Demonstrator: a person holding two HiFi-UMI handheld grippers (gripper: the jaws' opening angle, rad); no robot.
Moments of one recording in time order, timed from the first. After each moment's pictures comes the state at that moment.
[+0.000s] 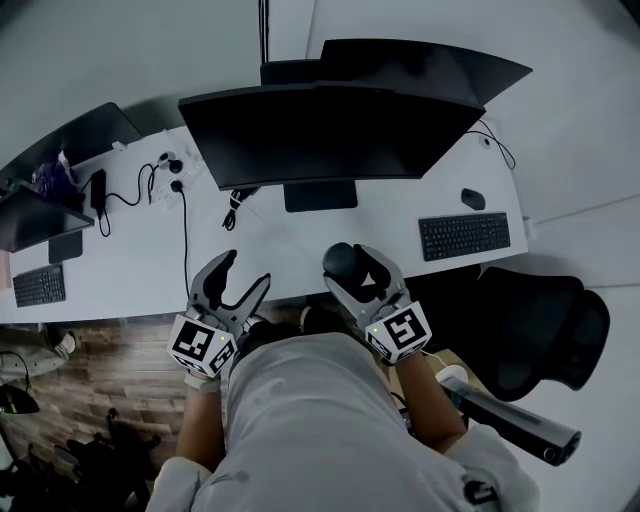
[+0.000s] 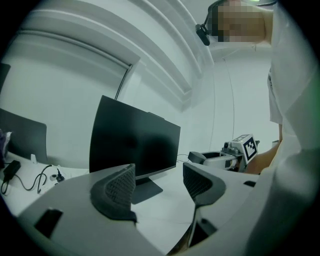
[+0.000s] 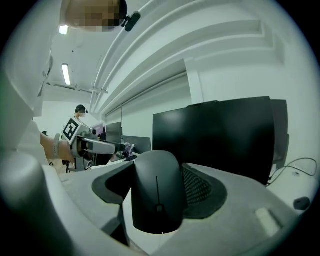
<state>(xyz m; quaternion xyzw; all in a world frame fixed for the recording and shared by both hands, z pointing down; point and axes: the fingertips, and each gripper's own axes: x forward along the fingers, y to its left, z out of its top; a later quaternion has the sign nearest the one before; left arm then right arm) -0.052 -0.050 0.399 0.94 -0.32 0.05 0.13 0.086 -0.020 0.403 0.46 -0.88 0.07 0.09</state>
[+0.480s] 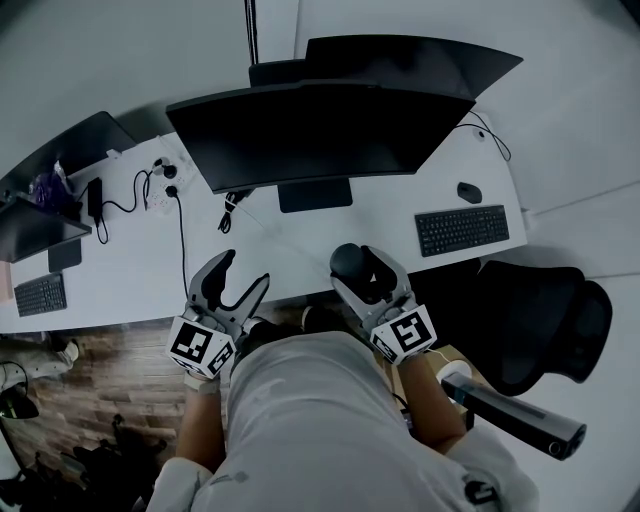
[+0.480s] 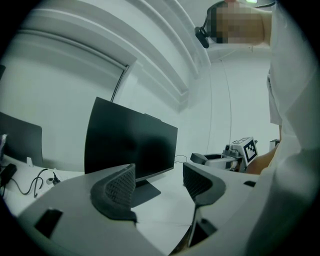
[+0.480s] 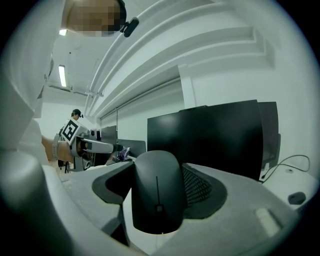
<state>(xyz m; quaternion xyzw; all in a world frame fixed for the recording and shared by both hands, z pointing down) -0.041 -0.051 0.387 0.94 -0.31 0.05 0.12 0.109 -0.010 0.399 0.49 -0.87 0.07 0.07</state>
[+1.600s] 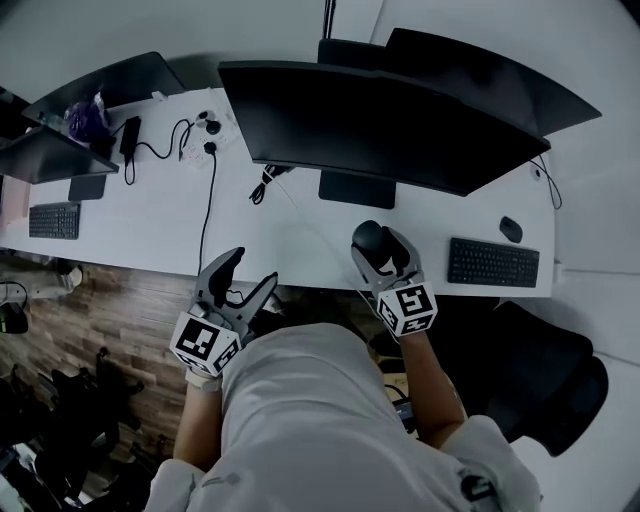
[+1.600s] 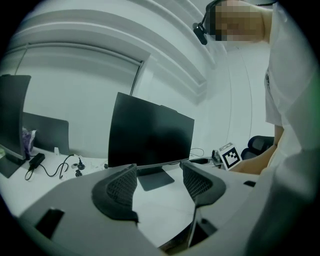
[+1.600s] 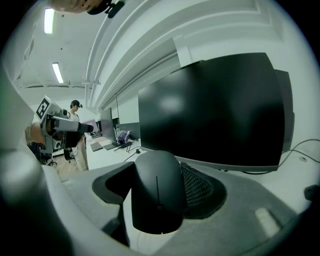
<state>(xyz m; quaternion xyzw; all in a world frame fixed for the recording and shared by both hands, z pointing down) -0.063 -0.041 0.419 0.89 -0.42 0.09 0.16 0.128 -0.086 0.497 0.45 -0.87 0.14 0.13</state>
